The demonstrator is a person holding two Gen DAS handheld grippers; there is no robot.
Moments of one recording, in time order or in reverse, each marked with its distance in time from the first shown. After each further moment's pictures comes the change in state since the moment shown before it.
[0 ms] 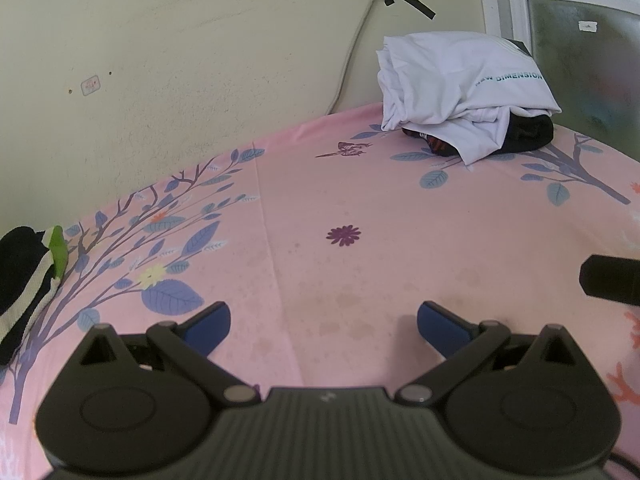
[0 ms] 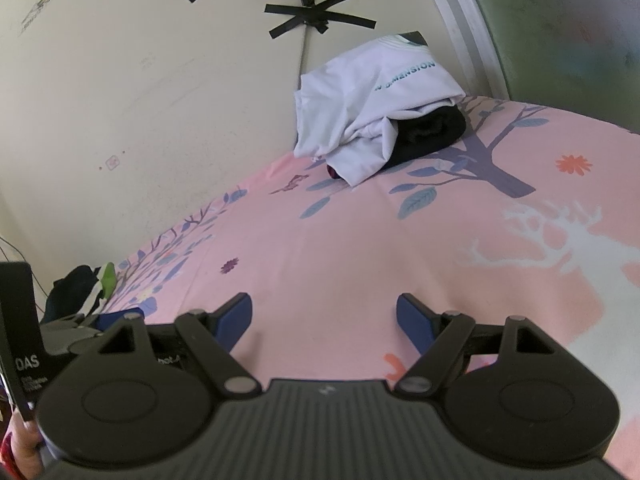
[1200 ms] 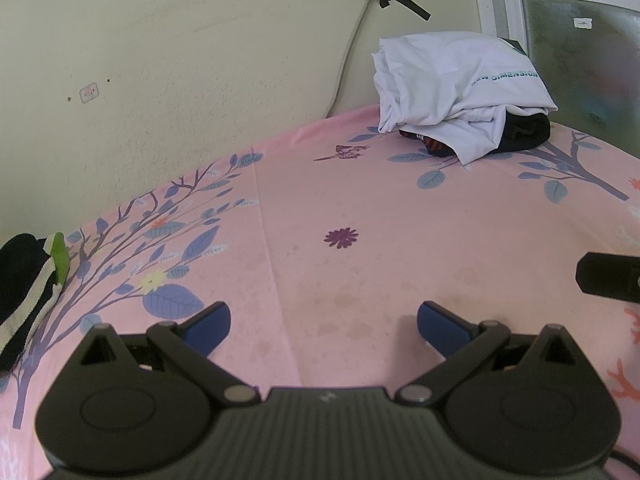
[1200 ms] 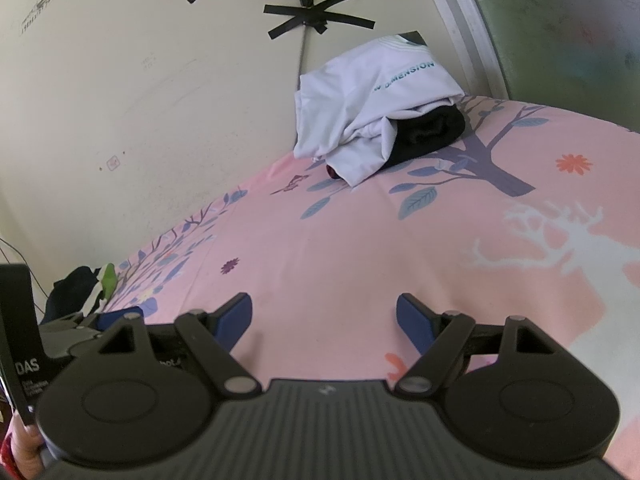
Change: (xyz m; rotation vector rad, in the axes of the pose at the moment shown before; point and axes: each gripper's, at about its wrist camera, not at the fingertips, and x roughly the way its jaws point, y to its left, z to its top) left arm -0.002 -0.001 -0.001 0.017 -0.008 0.005; right arm -0.001 0.001 0.001 0.003 0.001 -0.001
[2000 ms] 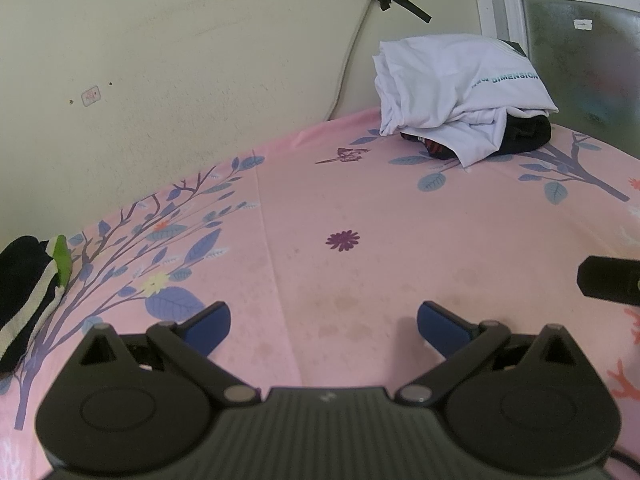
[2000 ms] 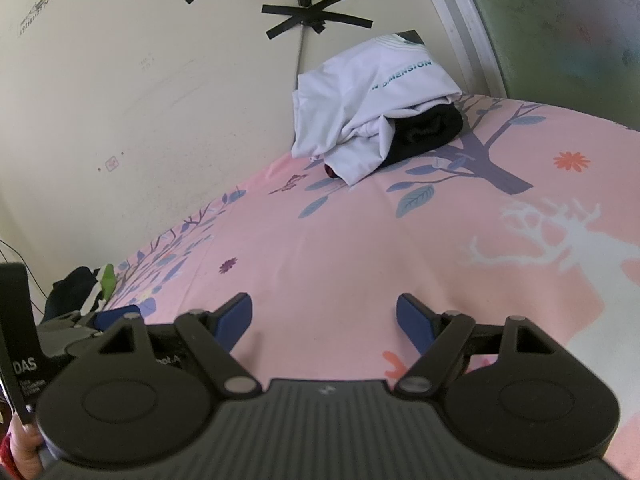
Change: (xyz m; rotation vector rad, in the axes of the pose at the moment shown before) left arm 0.000 0.000 0.001 0.005 -0.008 0.008; right arm 0.000 0.000 0.000 0.000 0.001 0.002
